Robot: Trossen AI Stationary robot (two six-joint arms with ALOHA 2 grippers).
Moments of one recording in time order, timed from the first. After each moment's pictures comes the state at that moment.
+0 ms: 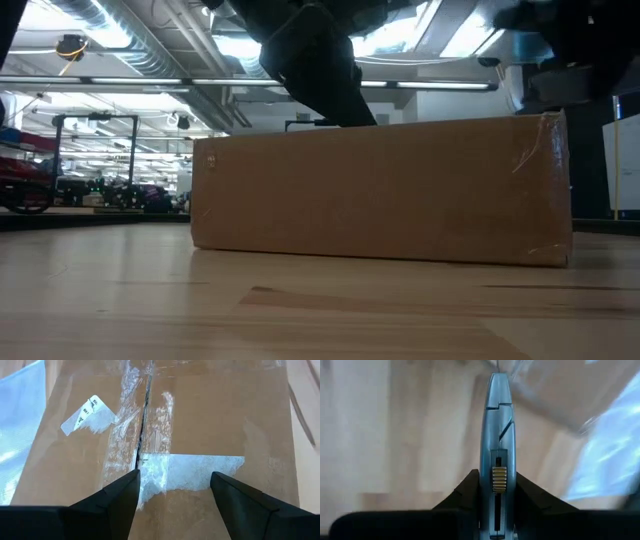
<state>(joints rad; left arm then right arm) -0.20 1.90 1.35 -0.35 -0.20 0.13 0.54 1.64 1.34 -1.42 0.28 0.23</state>
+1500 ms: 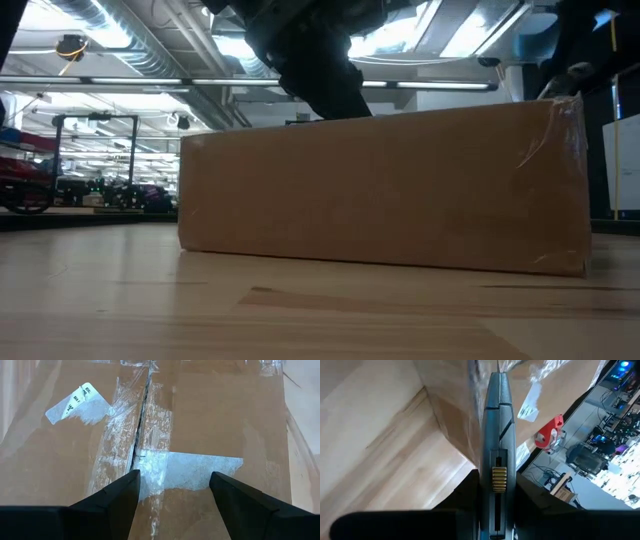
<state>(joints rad) -0.21 1.90 1.35 -0.35 -0.07 0.10 0.77 1.72 1.23 -1.37 0.73 -0.04</state>
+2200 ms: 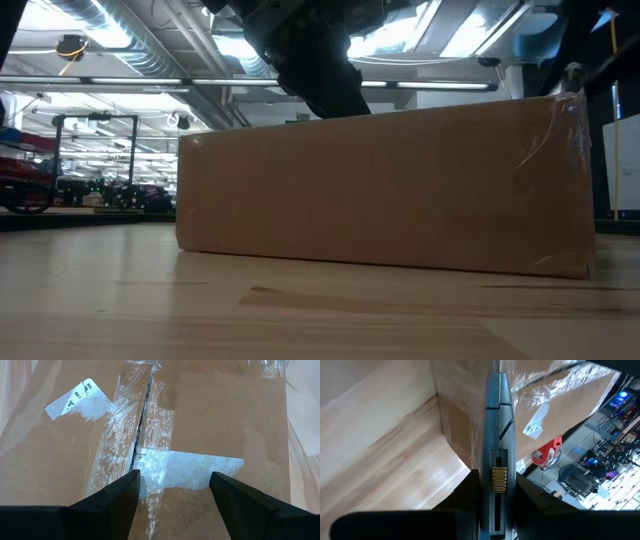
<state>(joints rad) -0.21 1.90 1.35 -0.36 -0.07 0.07 0.77 1.72 1.23 -1.29 0.71 -0.22</state>
